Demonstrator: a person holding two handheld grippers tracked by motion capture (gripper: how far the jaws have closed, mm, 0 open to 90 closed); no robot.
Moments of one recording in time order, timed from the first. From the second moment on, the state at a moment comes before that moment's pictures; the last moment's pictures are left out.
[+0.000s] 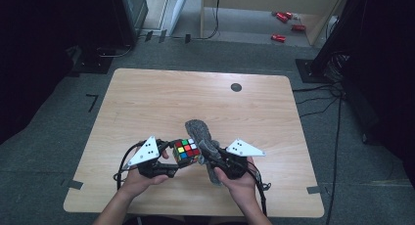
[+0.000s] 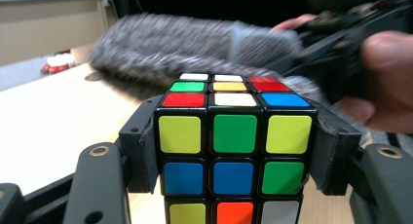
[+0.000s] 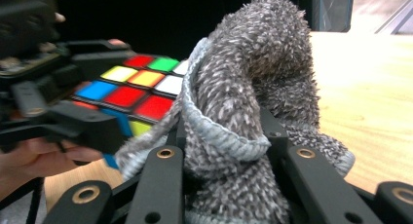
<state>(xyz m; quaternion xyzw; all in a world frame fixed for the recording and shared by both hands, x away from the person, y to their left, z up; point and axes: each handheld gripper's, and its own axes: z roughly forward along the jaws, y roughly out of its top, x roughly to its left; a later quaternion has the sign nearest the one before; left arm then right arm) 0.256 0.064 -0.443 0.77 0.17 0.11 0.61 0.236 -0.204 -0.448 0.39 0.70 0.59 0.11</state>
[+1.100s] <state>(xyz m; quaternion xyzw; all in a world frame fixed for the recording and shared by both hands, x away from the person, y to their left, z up) 0.268 0.085 -0.439 0.69 0.26 0.08 0.67 0.224 -0.162 -0.469 0.32 0.76 0.57 0.09</state>
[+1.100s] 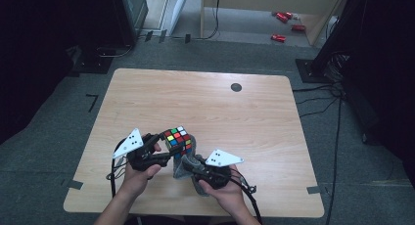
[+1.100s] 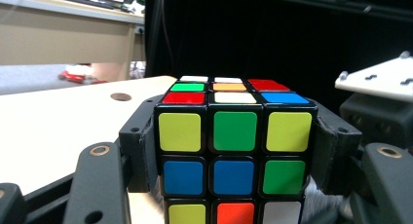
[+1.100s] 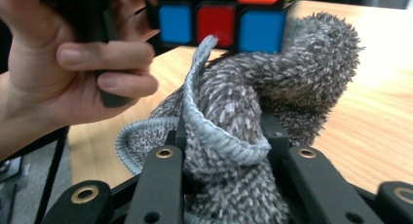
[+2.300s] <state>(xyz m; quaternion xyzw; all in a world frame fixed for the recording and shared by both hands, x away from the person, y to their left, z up) 0.266 0.076 -0.446 0.69 0.27 0.11 0.66 0.214 -0.147 -0.467 0.33 0.76 0.56 0.10</state>
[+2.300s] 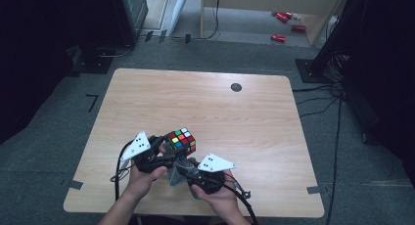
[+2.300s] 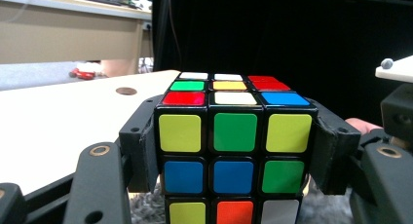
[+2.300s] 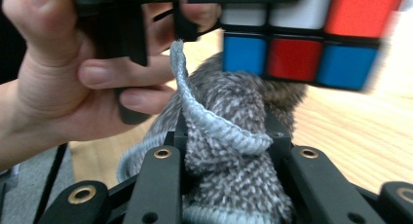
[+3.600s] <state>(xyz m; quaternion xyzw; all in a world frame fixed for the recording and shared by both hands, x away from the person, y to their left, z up) 0.273 0.086 -0.451 0.68 0.31 0.12 0.65 0.252 -0.231 -0.467 0.44 0.70 0.48 0.29</state>
